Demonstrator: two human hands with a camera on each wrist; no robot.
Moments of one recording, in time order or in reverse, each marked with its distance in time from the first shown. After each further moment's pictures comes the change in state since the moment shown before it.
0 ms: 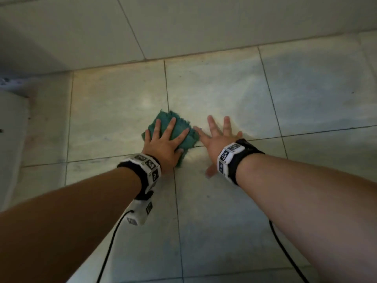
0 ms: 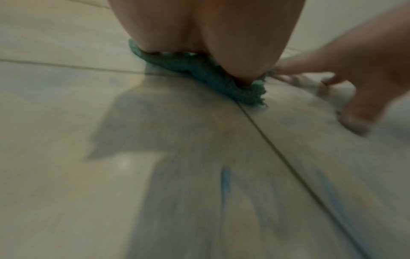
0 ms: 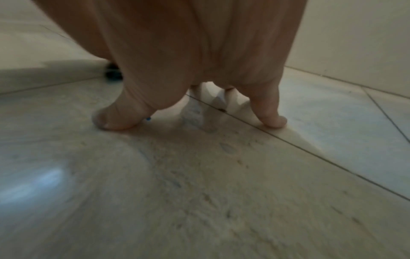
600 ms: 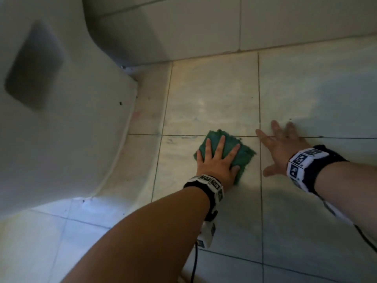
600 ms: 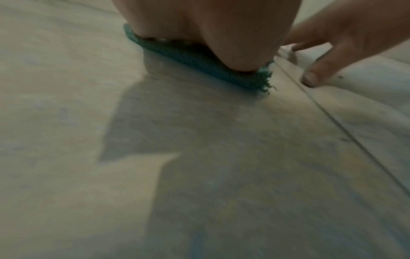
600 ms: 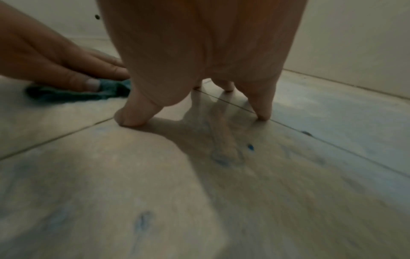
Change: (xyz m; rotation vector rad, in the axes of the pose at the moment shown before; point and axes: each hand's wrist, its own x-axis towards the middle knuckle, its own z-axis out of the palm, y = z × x) left_hand -0.098 -0.050 0.070 -0.200 -0.026 -0.179; right_hand -0.004 -0.082 0.015 -0.092 0.031 -0.039
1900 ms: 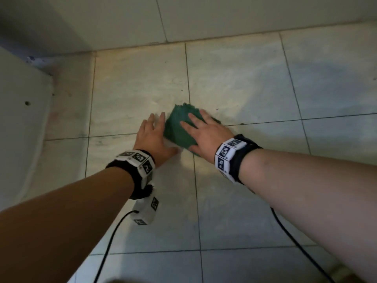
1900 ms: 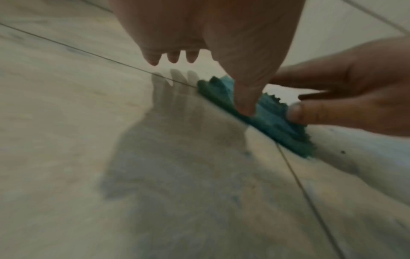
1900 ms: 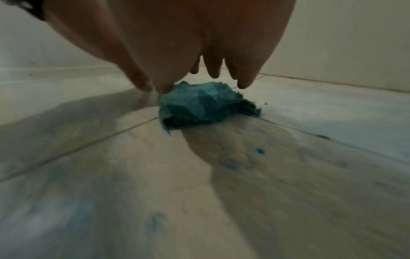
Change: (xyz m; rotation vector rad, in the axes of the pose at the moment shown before) left_hand 0.026 0.014 -0.045 -0.231 0.200 -0.042; right_hand -0.015 0.001 -0.003 0.065 0.328 -0.231
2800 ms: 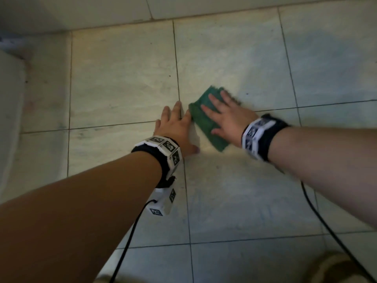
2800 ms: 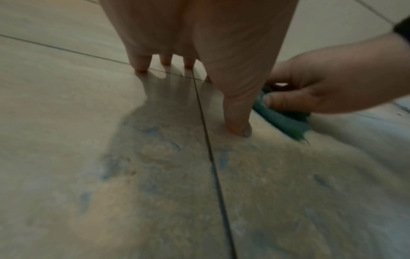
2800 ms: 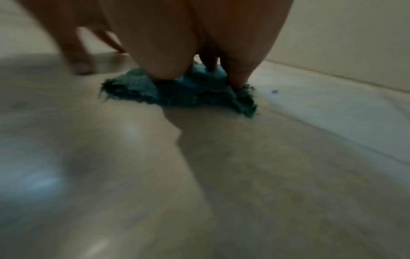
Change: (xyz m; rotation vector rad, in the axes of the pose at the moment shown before) left_hand 0.017 0.074 0.027 0.177 -0.204 0.114; right_hand -0.015 0.078 0.006 -0.175 -0.118 0.072
